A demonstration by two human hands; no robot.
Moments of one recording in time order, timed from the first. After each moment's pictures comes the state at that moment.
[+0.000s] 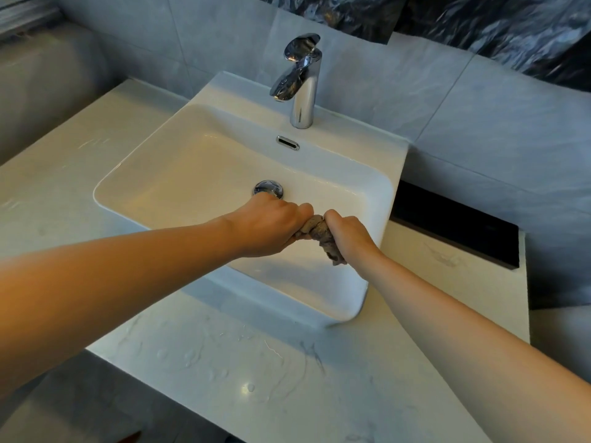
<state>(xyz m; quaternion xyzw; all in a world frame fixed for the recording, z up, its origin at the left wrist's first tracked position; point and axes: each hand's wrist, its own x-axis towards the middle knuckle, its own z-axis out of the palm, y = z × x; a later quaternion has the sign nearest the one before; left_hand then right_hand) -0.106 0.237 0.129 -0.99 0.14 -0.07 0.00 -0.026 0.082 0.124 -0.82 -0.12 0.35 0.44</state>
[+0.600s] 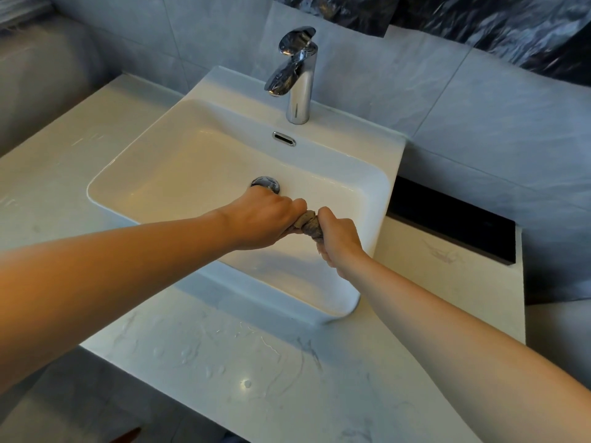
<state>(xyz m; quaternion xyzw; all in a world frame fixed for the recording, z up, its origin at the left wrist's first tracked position) -0.103 0.244 0.128 -0.99 0.15 -0.05 0.06 -0.036 0.090 0.112 -0.80 -0.02 0.34 0.49</state>
